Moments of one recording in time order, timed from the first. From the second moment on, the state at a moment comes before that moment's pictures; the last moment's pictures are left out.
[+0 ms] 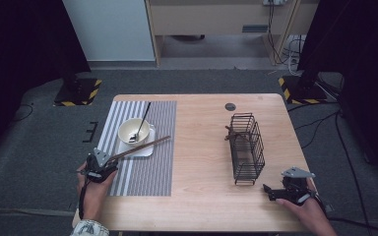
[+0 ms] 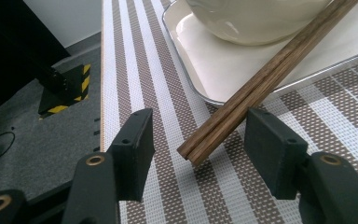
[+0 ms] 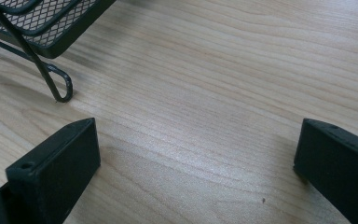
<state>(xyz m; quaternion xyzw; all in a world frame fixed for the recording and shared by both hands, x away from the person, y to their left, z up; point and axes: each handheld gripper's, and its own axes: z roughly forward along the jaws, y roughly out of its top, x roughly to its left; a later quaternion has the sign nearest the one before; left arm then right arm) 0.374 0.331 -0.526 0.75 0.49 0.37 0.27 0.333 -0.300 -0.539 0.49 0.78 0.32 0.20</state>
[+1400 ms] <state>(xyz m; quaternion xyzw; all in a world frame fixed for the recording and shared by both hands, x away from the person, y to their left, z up) 0.367 0.340 -0.528 0.75 0.49 0.37 0.26 0.333 -0.300 -0.539 0.49 0.78 0.32 0.20</state>
